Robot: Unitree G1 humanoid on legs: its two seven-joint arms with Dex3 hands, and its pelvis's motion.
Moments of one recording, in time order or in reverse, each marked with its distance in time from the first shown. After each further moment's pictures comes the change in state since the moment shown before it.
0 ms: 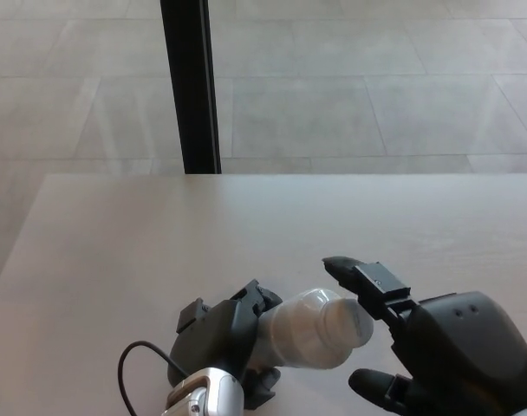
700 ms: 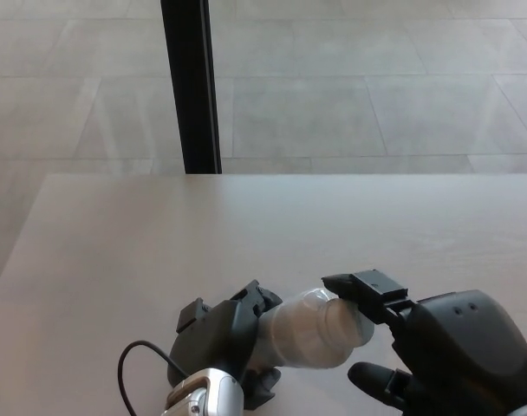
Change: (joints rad) left_arm -0.001 0.008 -0.003 -0.001 0.000 0.000 0.001; right_arm -0.011 -0.001 -0.019 0.025 0.042 -0.043 -0.029
